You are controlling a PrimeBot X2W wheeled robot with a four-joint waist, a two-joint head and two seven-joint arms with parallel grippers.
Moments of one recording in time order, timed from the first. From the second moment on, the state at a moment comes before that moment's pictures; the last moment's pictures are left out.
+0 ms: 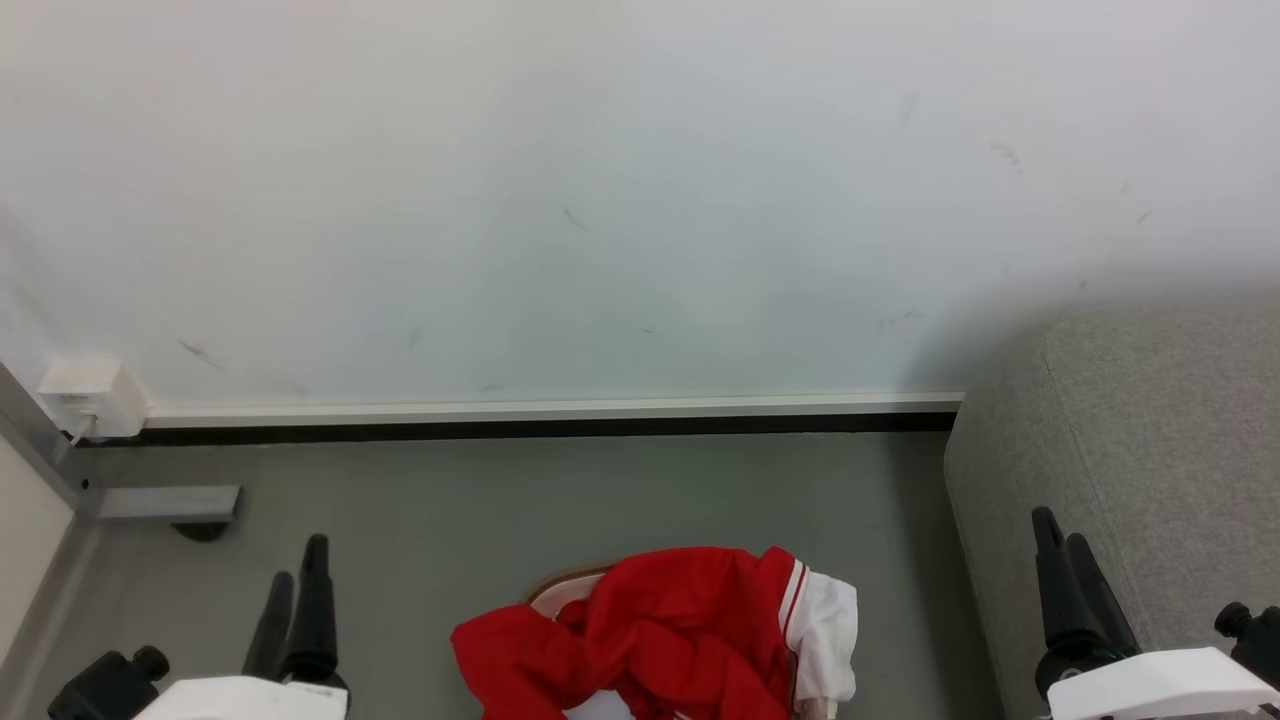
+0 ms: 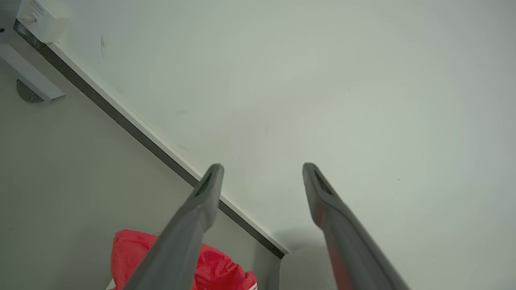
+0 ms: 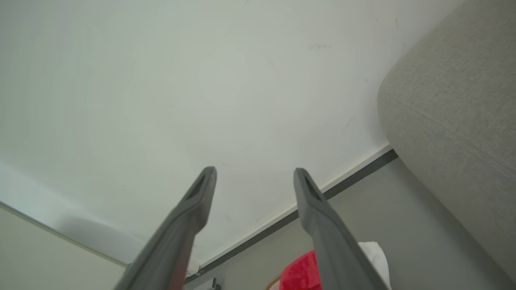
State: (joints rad) left arm -0.05 0.04 0.09 0.16 -0.89 -0.06 -0.05; right arm -0.10 -0.05 0.07 0.22 1.00 0.13 -0.05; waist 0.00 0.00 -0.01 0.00
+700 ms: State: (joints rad) left arm -0.01 0.08 0.04 0.15 -0.61 0.02 -0.12; right arm -0.10 -0.06 0.13 0.24 0.71 0.13 -0.12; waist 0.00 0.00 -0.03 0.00
